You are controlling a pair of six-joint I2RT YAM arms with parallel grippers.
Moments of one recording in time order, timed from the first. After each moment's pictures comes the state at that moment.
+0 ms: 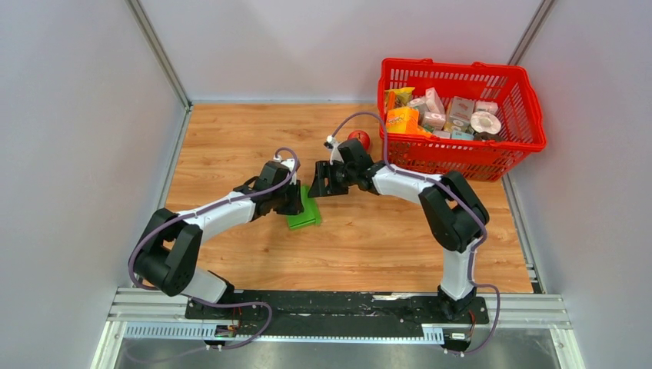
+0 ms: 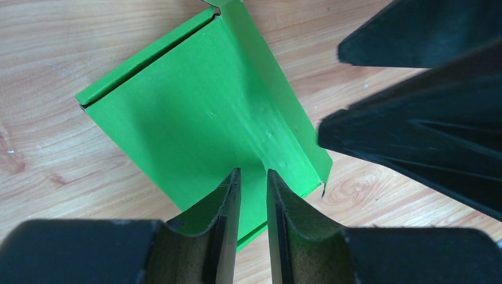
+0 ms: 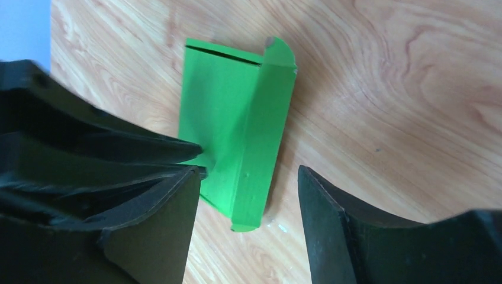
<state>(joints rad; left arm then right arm) -0.52 1.46 0.76 -0.18 0.13 -0.38 0.65 1.89 1.23 -0.06 -0.43 0.52</state>
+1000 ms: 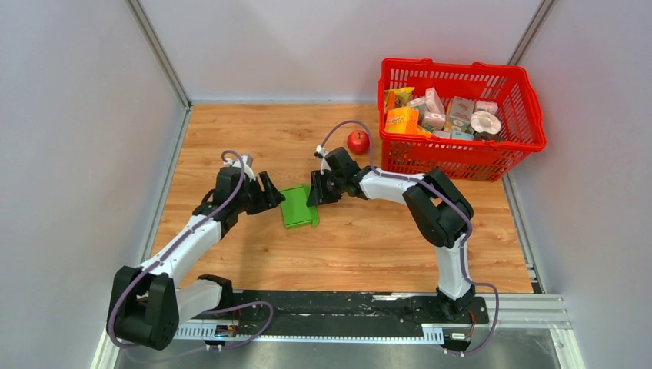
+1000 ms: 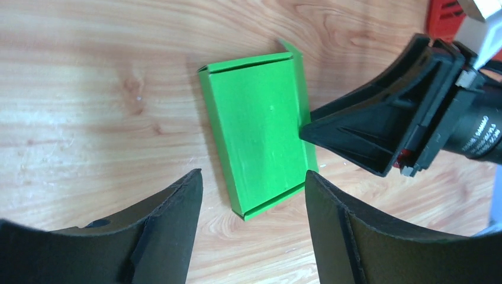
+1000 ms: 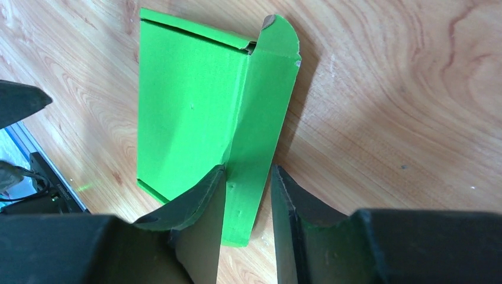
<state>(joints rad) -0.28 1.12 0.60 -0.16 0.20 -0.53 0.72 2.03 1.29 -0.08 -0.35 0.51</state>
